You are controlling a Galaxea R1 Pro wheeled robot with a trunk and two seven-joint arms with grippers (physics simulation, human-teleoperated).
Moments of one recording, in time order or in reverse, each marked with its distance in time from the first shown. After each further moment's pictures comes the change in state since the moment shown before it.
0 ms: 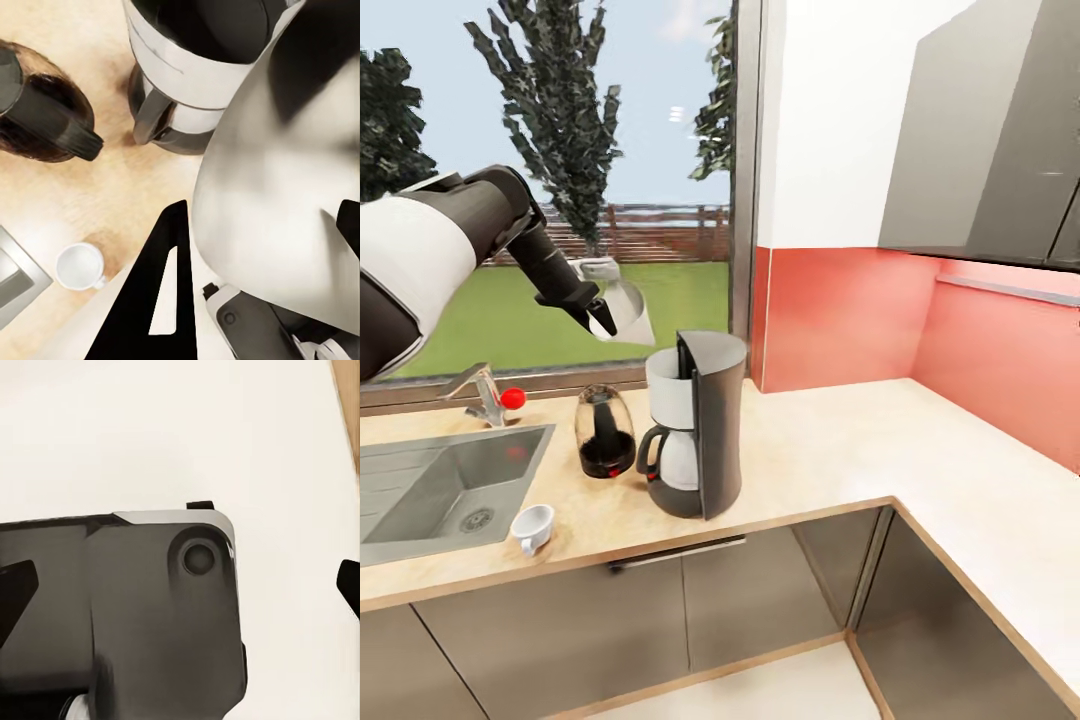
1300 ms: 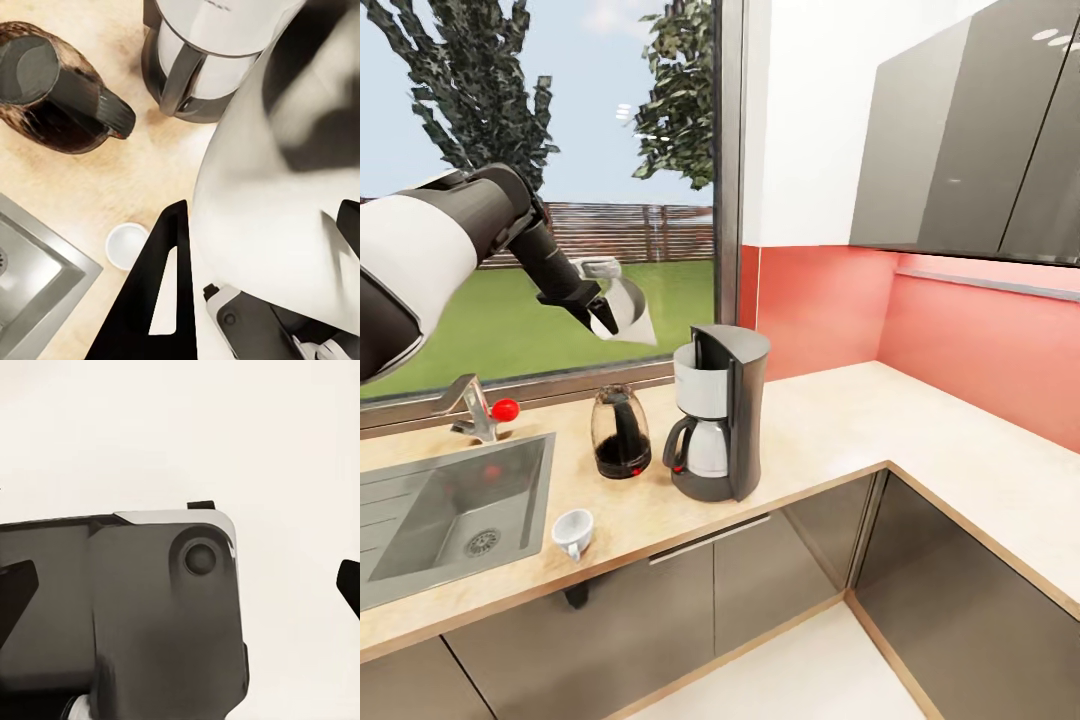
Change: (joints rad) left arm -0.003 -0.004 0.003 -0.001 0.000 0.000 0.000; right arm 0.000 0.002 -0.004 0.000 -0.001 0.000 0.000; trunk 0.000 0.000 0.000
